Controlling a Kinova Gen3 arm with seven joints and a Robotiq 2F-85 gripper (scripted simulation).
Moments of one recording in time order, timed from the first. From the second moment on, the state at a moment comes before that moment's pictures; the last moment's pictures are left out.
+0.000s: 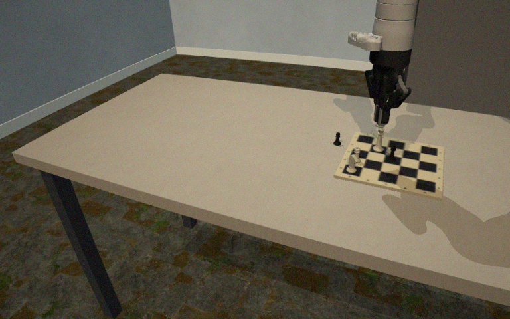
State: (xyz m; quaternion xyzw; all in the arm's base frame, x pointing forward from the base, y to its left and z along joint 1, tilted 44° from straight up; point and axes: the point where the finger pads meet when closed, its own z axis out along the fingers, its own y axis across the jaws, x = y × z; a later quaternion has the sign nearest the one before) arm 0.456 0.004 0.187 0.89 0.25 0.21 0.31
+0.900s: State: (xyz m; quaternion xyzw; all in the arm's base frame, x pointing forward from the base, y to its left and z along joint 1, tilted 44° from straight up) arm 0.399 -0.046 0.177 0.88 0.28 0.21 0.32
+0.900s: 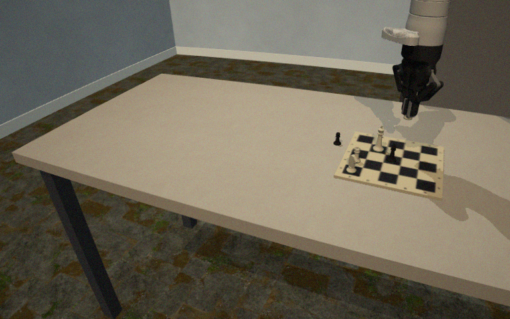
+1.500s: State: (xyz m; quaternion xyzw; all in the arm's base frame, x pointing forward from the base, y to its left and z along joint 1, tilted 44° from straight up) arm 0.375 -0.060 0.172 0.88 0.28 0.20 0.32
